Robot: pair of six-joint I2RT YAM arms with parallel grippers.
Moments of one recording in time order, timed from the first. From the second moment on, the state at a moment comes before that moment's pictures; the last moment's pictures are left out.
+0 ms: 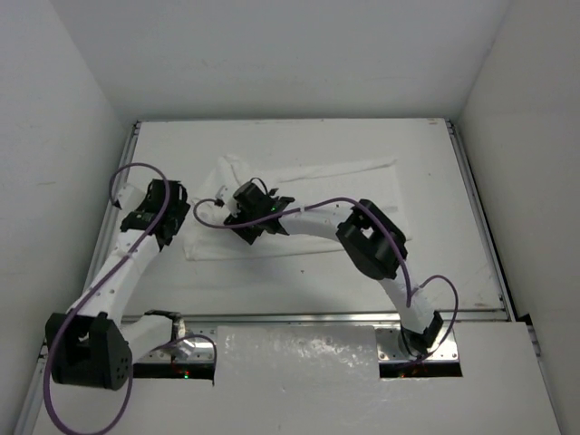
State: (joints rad) left arm -0.07 1.10 0.81 -0.66 -0.50 -1.14; right arm 0.91 2.22 1.57 -0.18 -0.01 -0.15
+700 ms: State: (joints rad) left arm -0.04 1.12 0.76 -0.54 -0.34 -0.90; right arm 0.89 2.27 1.62 -0.16 0.09 -0.22
